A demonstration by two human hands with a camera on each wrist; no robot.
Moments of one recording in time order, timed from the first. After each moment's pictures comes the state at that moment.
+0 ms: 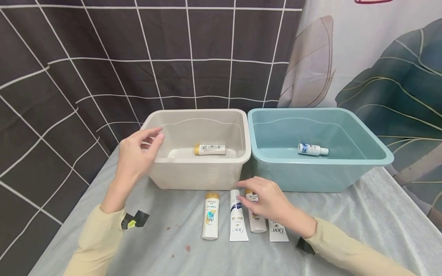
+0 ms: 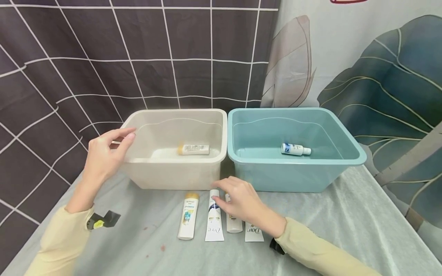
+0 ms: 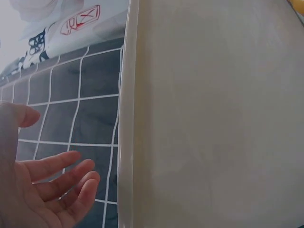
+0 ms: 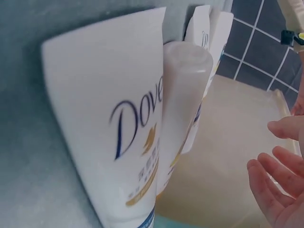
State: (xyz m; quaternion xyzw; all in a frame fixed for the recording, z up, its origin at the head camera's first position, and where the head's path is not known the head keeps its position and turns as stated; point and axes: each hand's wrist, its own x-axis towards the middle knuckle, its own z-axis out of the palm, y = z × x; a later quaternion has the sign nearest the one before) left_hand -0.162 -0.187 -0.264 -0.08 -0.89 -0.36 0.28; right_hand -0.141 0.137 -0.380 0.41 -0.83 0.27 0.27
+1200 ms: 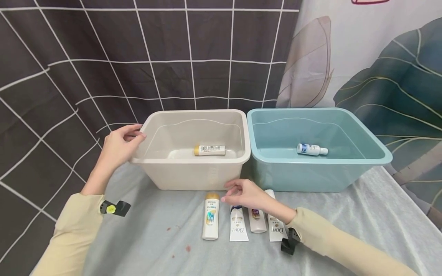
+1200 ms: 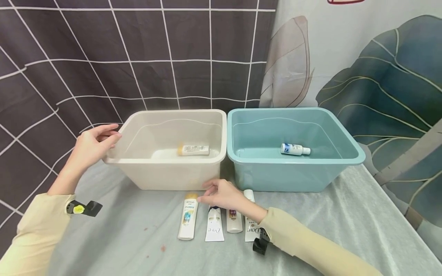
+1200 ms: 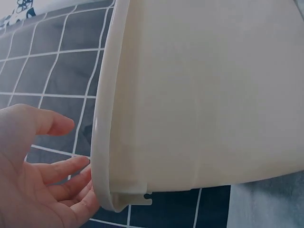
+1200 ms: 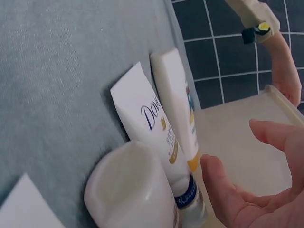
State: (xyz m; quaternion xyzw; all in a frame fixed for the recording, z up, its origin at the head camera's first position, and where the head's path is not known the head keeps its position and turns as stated) left_hand -0.192 -0.243 -0.259 -0.03 -0.93 -0.32 0.16; right_hand -0.159 0.106 -0.382 0.18 -0.84 0.49 -0.18
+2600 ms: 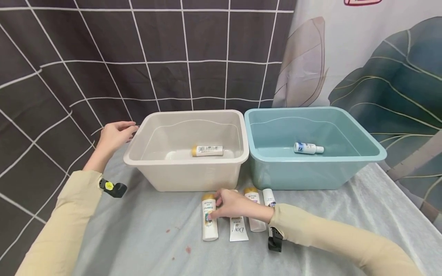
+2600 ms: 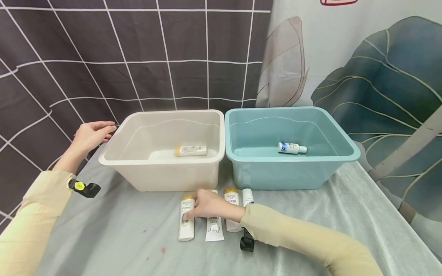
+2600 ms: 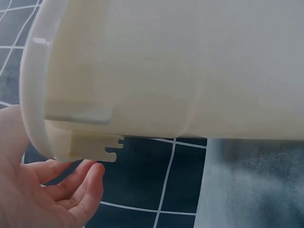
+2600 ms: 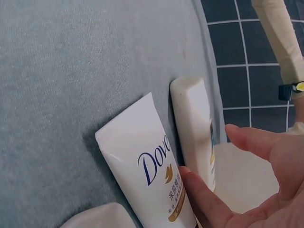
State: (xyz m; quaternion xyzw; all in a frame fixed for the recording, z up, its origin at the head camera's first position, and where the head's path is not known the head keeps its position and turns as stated) left_hand -0.245 -0.271 -0.266 0.04 -0.93 -0.37 0.08; right_hand -0.145 0.059 -0.379 0.15 -0.91 0.32 -0.22
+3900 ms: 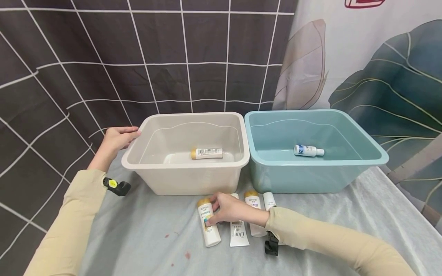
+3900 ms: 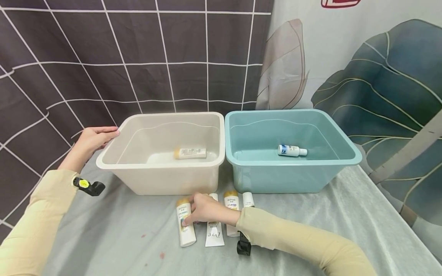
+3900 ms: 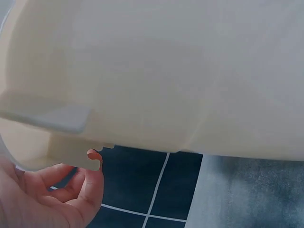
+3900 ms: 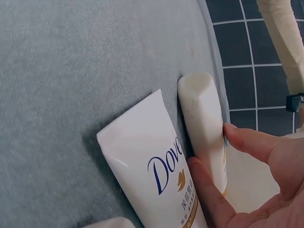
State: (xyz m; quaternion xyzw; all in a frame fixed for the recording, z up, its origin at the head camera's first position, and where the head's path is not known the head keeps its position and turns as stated) left_hand -0.265 -0.274 -0.279 0.09 -0.89 -0.44 0.03; right_hand -0.149 0.049 -0.387 0.17 -0.89 0.36 -0.21
